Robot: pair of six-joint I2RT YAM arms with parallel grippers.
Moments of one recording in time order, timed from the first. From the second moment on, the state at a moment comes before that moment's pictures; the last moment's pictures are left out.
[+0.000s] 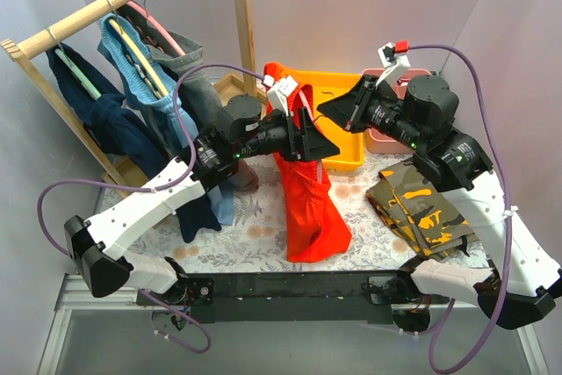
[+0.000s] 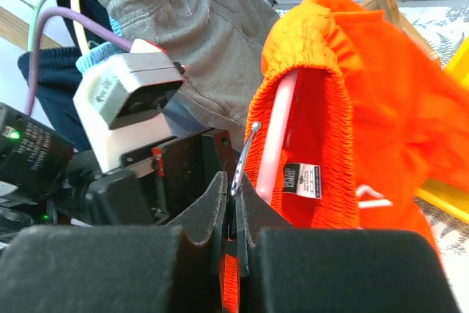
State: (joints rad) left arm -0.85 1.35 1.38 -0.21 0.38 -0.83; right arm 0.64 1.11 1.50 -0.48 -0.19 0.64
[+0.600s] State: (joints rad) left arm -0.94 1.10 1.32 -0.36 0.34 -0.72; right arm 0.64 1.27 1.77 -0.68 -0.11 0.48
